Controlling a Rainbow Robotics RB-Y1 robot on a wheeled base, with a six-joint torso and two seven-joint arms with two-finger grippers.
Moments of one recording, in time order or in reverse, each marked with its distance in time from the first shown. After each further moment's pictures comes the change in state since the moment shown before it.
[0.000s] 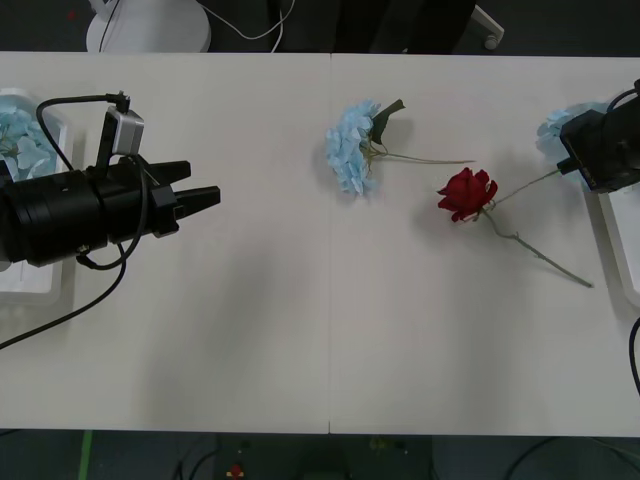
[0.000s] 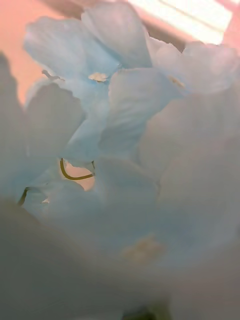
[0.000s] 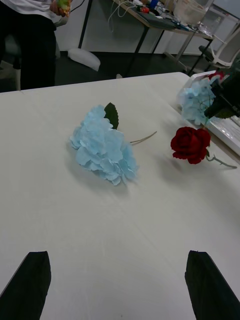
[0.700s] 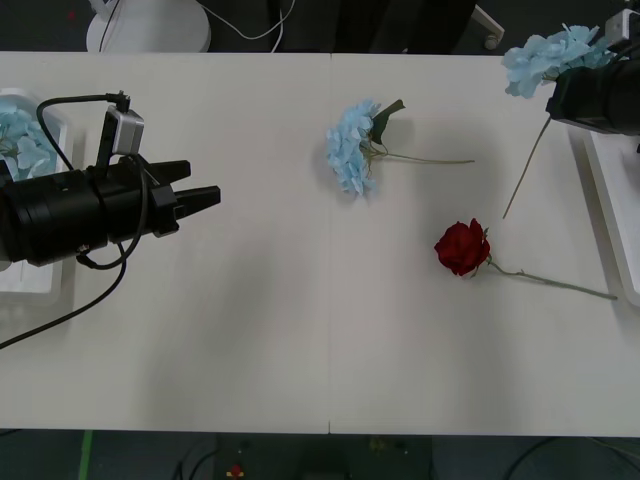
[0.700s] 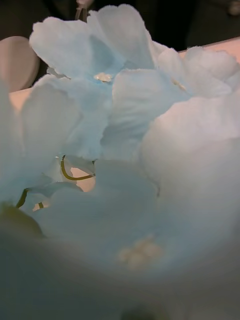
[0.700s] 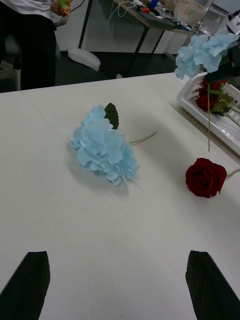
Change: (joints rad) right arm 0.196 -0.080 0.000 -0.495 -0.140 -0.219 0.685; left arm -0.001 0.000 0.000 0.001 -0.001 0.000 0.000
